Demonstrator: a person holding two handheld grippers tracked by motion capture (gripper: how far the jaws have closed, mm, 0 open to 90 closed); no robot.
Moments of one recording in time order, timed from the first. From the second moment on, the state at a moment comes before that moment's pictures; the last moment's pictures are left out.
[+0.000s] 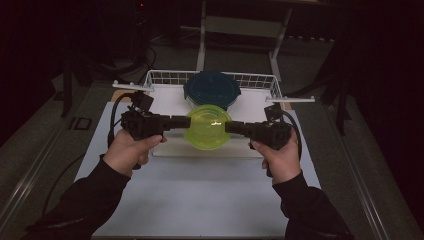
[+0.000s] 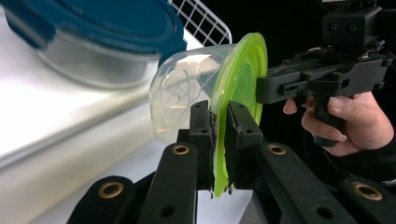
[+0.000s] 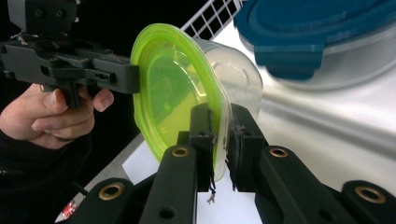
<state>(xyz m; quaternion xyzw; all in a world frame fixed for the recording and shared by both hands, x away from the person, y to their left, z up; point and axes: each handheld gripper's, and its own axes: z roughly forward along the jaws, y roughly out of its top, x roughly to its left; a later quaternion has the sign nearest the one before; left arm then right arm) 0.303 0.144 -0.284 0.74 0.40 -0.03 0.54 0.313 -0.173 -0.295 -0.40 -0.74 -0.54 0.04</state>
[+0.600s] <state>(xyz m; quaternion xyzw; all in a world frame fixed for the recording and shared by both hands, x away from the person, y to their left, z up) 0.345 0.139 -0.244 0.74 0.41 0.00 0.54 0.355 -0.171 -0.260 -0.41 -0.72 -0.55 0.02</state>
